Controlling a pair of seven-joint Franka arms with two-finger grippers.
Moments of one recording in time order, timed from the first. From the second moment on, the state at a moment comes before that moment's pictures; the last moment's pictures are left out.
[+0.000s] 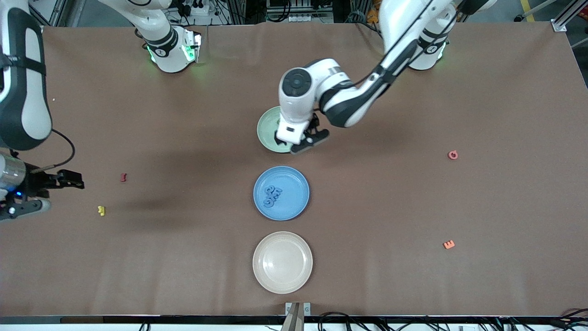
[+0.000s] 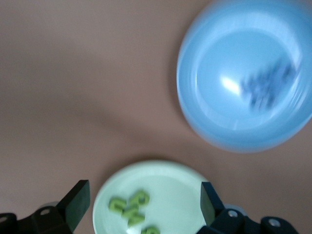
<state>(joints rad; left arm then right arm) -0.40 0.60 -0.53 -1.61 0.27 2.13 -1.50 -0.13 0.38 -0.01 -1.48 -0.07 1.80 -0.35</state>
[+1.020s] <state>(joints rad) -0.02 0.42 -0.52 -1.62 0.22 1.99 -0.88 0.00 0.17 0.01 -1.27 -0.10 1.44 0.11</state>
